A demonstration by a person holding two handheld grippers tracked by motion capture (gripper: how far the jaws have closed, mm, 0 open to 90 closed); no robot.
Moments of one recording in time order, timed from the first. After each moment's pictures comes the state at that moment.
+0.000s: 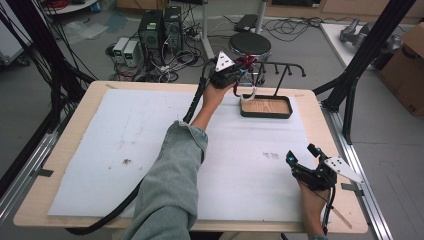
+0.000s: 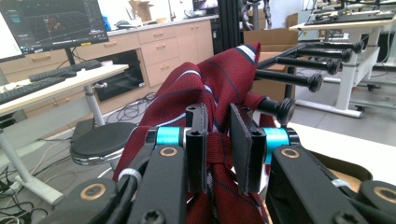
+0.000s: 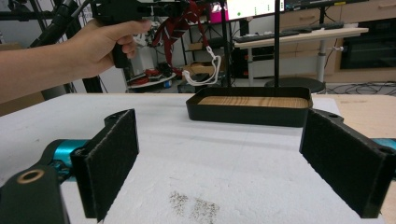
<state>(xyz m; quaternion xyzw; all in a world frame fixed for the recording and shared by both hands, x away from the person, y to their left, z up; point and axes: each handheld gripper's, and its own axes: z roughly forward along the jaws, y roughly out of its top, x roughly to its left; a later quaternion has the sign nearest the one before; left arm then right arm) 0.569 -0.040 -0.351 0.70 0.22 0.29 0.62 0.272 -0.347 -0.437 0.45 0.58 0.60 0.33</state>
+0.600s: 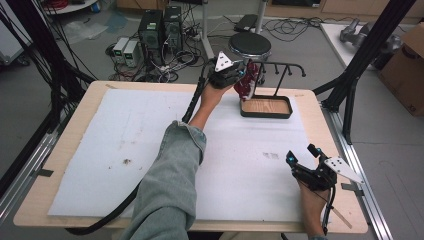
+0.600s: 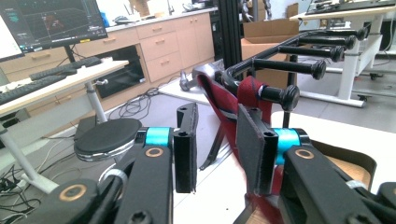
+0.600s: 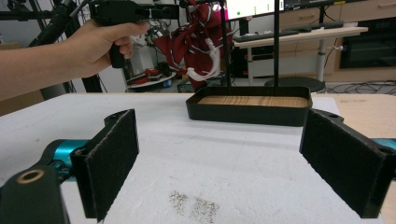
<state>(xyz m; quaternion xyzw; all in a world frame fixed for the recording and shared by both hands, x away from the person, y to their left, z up) 0.568 -0.035 -0.349 0.71 0.21 0.29 0.60 0.271 -0.347 -0.437 0.45 0.58 0.59 0.33</state>
